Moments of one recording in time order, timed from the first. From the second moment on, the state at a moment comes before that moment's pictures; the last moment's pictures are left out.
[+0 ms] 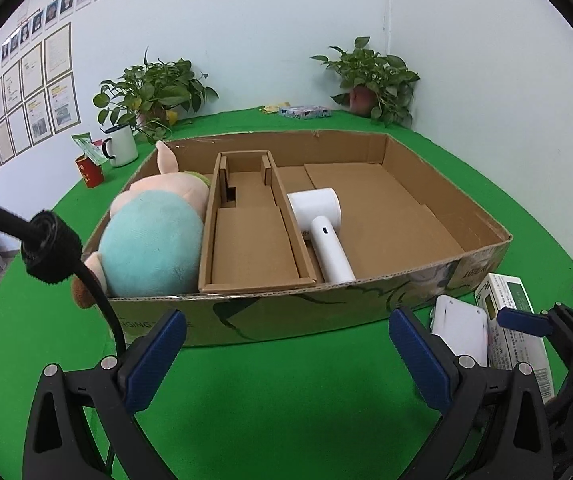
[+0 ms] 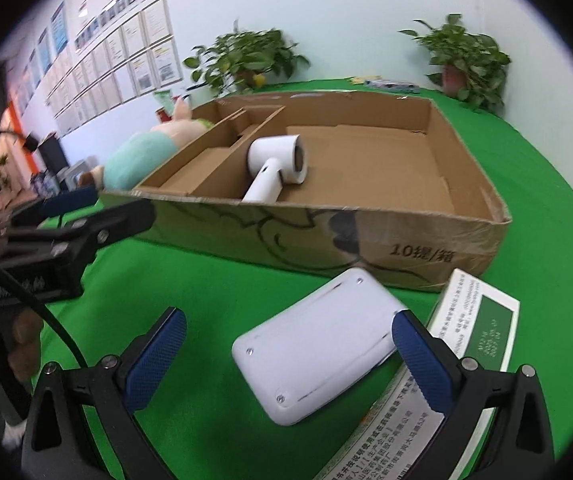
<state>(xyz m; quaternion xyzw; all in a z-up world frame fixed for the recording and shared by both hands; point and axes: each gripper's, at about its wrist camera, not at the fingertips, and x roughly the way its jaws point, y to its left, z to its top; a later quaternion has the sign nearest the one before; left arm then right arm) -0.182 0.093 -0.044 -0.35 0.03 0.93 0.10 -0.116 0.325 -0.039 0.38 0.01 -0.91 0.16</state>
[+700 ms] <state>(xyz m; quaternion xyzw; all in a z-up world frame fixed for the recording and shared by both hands) -0.227 0.152 -0.087 -0.45 -0.03 0.84 0.30 -0.089 0.360 -0.046 0.41 0.00 -0.90 0.16</state>
